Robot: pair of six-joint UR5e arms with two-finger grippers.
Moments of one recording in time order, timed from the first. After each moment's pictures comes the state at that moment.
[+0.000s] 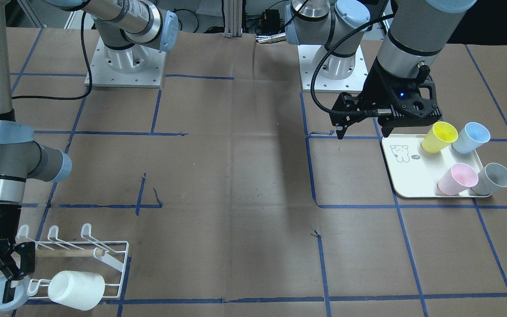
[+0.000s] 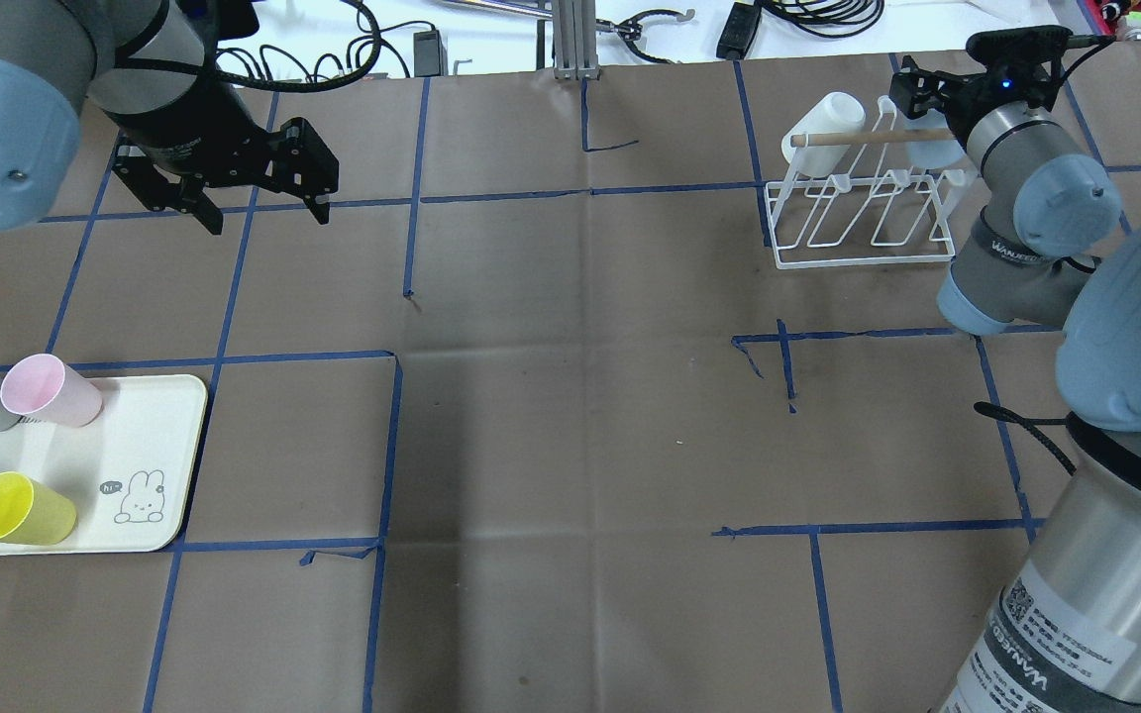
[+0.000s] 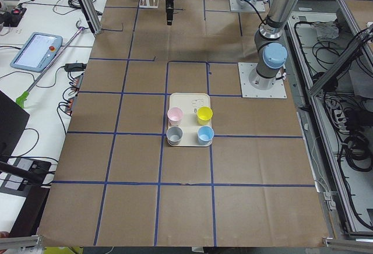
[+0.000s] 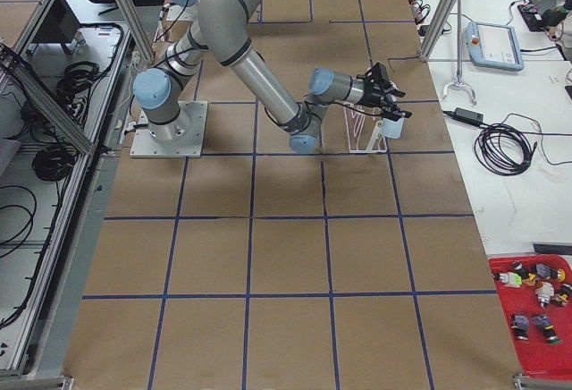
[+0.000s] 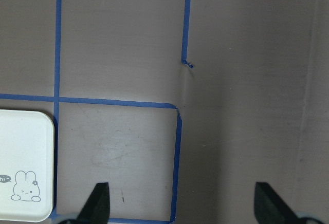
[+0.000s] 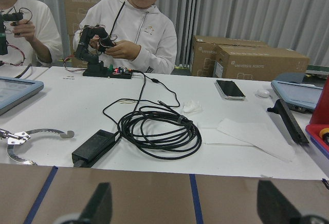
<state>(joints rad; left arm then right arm) -1.54 -1.61 -1.57 -1.48 1.58 -0.04 1.24 -0.89 1.79 -3.73 -1.29 -0.17</state>
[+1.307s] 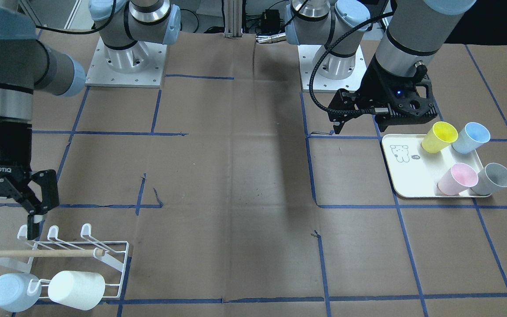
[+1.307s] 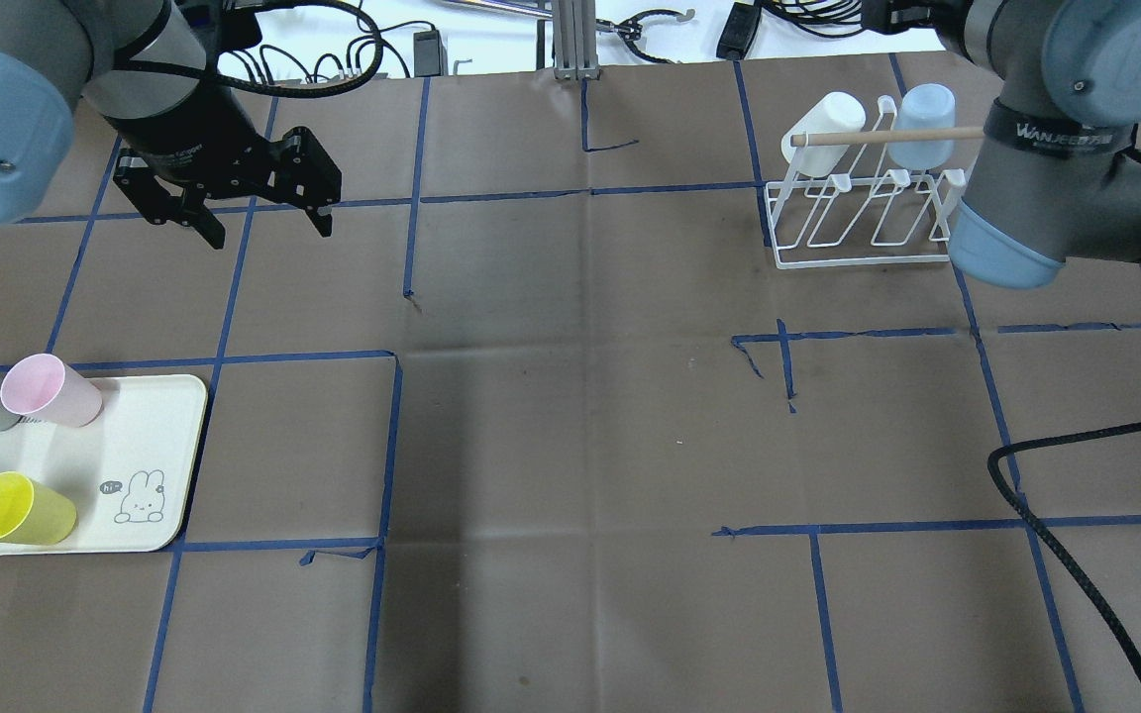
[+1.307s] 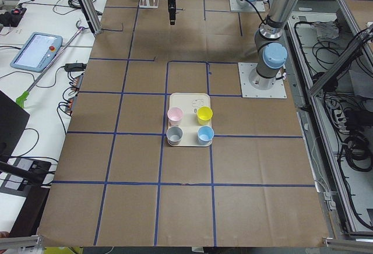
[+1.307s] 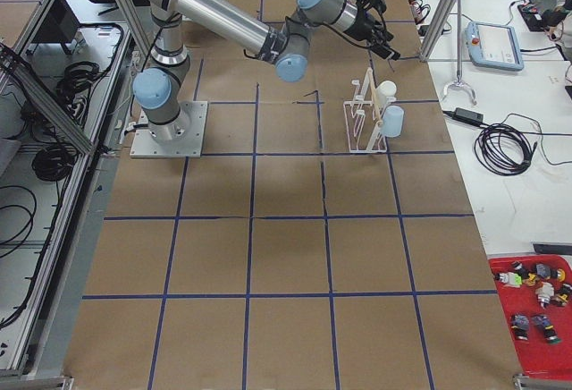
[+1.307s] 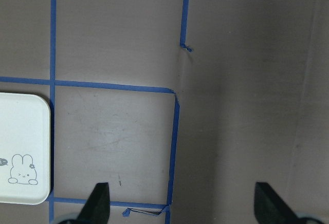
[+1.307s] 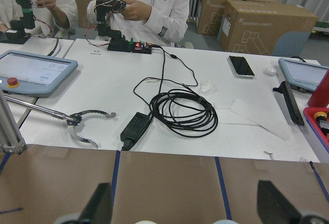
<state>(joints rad) -1.54 -1.61 -1.56 -1.52 1.57 -0.05 1.44 -1.37 1.82 -3.00 -1.51 -0.17</state>
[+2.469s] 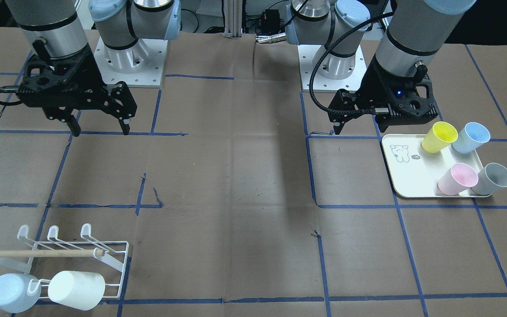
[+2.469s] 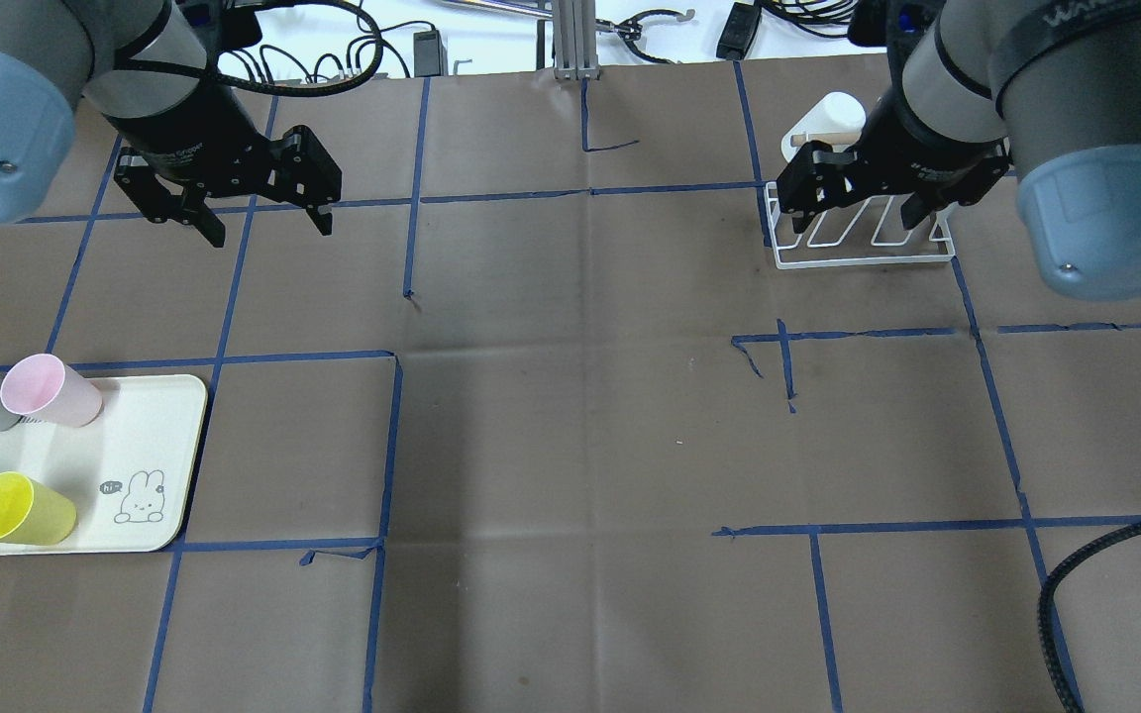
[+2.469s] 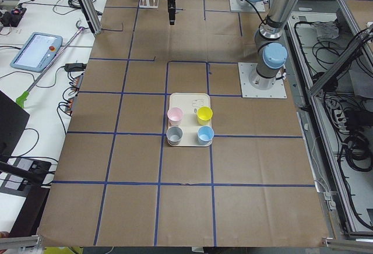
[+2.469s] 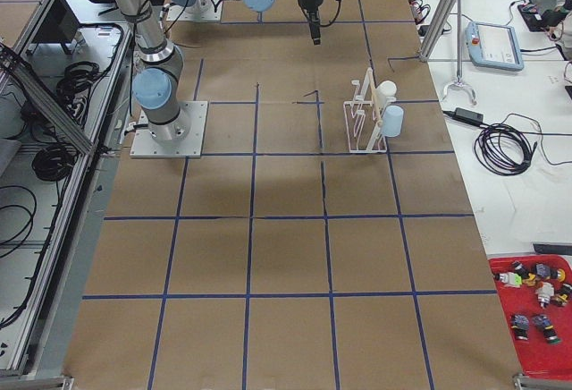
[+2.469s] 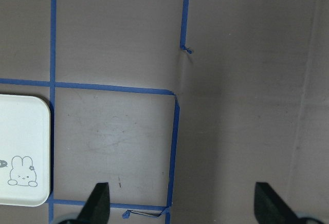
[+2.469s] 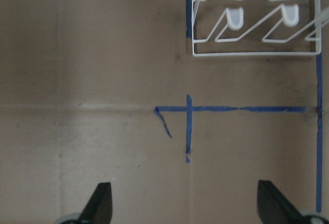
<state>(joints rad) -1.54 -1.61 -1.56 -1.52 1.57 -0.05 1.59 -1.63 1.72 -1.77 -1.53 0.02</state>
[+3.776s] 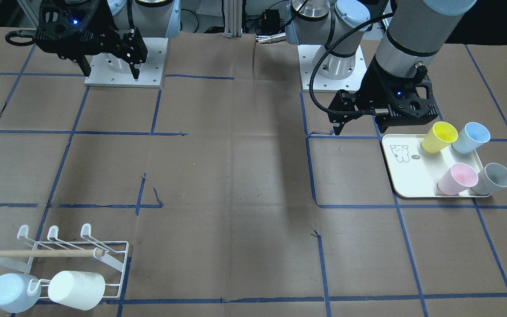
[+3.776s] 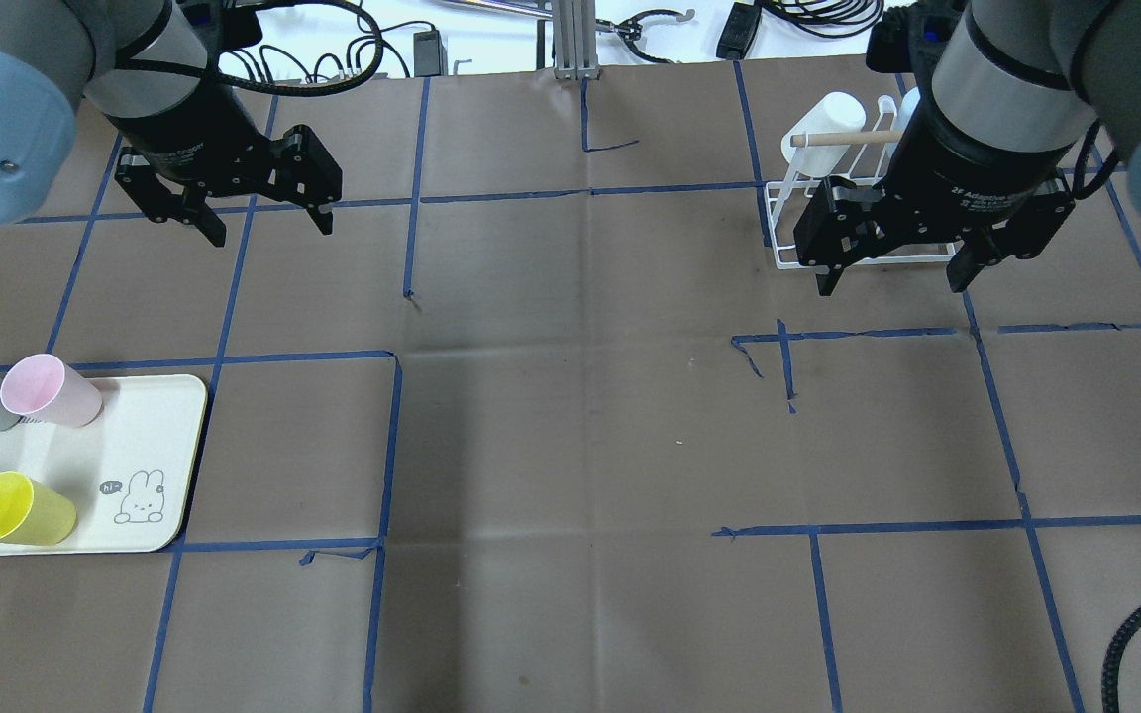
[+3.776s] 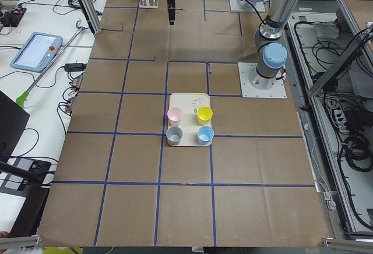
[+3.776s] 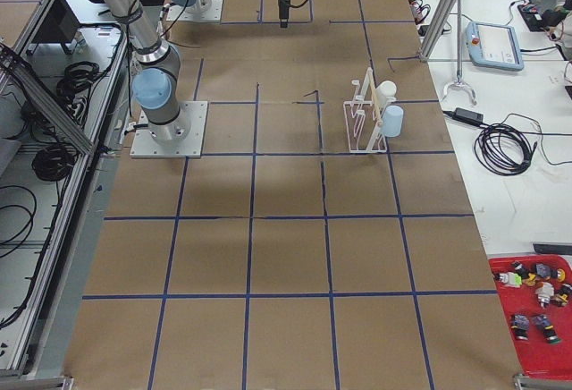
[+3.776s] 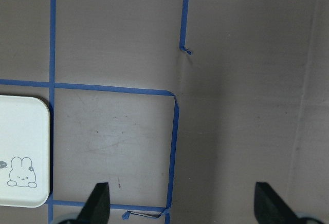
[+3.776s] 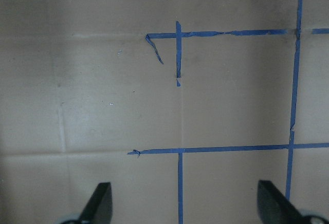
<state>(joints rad) -1.54 -1.61 -1.56 -1.52 1.57 -0.05 1.62 -1.71 1.63 -1.48 -1.58 0.07</state>
